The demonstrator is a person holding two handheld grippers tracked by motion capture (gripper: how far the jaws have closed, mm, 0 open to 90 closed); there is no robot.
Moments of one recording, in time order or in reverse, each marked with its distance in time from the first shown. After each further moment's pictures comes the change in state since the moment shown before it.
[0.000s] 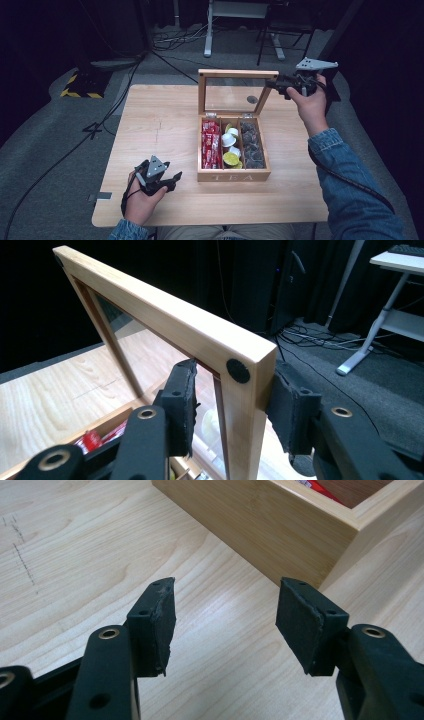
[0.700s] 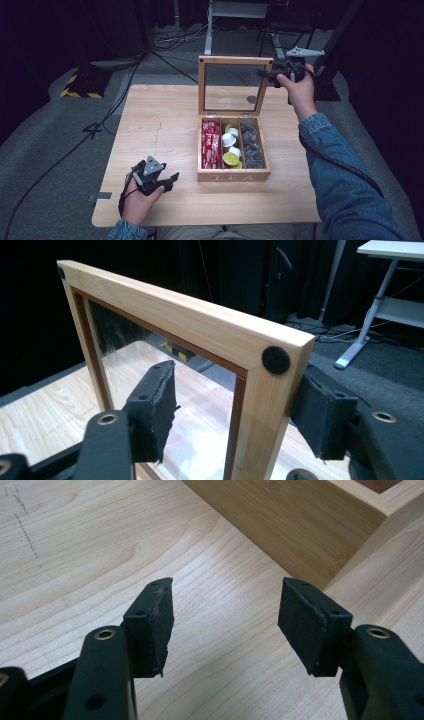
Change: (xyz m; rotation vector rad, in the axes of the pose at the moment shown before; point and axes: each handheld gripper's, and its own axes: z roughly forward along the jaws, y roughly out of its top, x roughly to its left) left arm 0.008 -0.006 0.002 0.025 -0.001 -0.065; right arm -0.029 0.009 0.047 -0.014 -0.028 0.095
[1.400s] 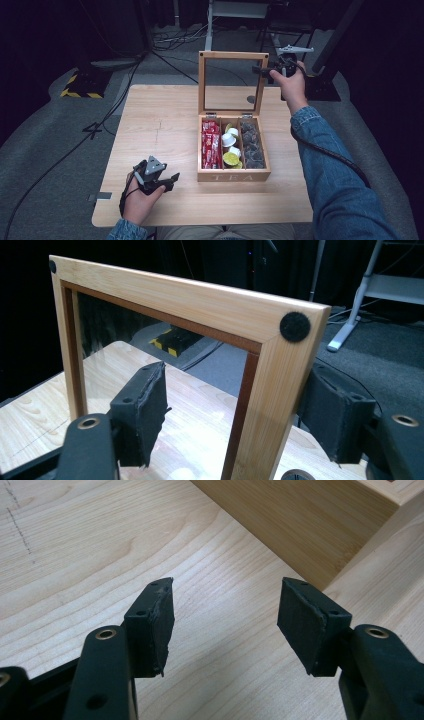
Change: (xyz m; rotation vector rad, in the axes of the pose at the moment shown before) left arm 0.001 0.000 0.005 0.027 -0.002 0.010; right arm -0.020 -0.005 0.036 0.043 -0.053 0.069
